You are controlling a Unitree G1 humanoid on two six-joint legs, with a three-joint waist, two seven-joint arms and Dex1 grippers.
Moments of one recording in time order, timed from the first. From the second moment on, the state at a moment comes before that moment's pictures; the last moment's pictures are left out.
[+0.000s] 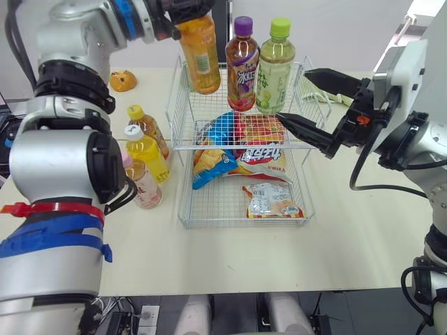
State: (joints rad) left arm -1.67 0.56 0.08 1.18 -0.20 0.22 -1.08; right arm -0.71 -0.70 -0.17 -0.59 0.75 0.82 0.55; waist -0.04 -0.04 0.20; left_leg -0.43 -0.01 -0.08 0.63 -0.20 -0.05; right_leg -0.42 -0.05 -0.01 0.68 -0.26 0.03
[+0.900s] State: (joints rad) left arm -1.63 0.50 0.11 1.19 -0.19 0.20 -1.09; right arm -0.71 -0.70 -0.17 -0.59 0.77 0.82 0.53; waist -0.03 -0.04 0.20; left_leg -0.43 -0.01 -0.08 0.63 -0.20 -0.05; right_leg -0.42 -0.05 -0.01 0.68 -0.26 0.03
